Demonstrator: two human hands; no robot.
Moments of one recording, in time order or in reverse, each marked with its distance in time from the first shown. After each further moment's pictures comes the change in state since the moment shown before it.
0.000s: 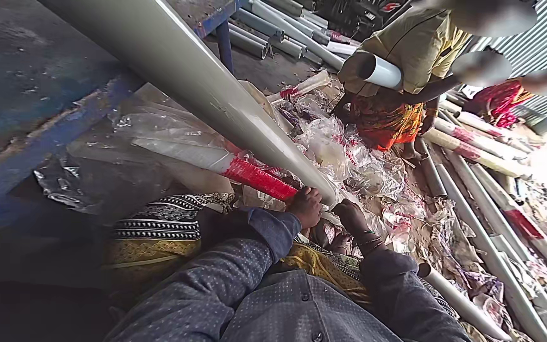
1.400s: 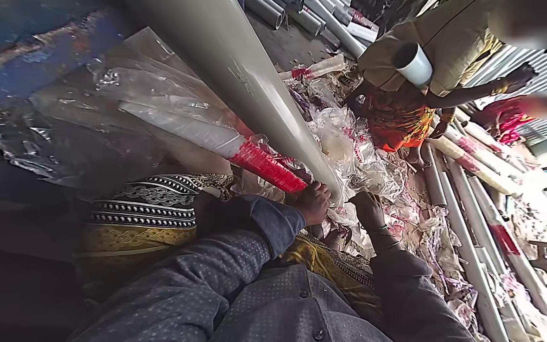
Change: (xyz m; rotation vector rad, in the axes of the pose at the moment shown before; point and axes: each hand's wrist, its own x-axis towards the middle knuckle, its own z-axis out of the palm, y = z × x) left_hand 0.005 -0.008 0.005 -0.041 0.034 0.076; right_hand 0.012 0.040 -0.002 -0.135 0.449 -0.189
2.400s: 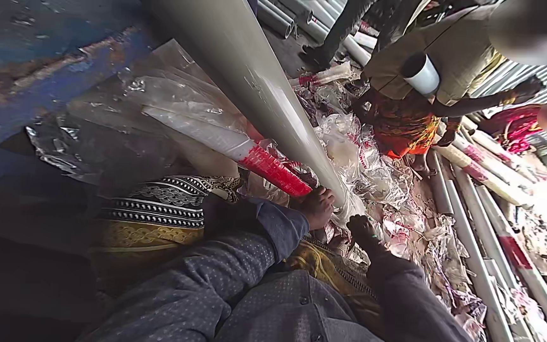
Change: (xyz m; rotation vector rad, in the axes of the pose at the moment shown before) left_hand -0.003 -0.004 -0.001 -0.009 0.006 0.019; right_hand -0.013 0.005 0.037 -0.342 -0.761 -0.049
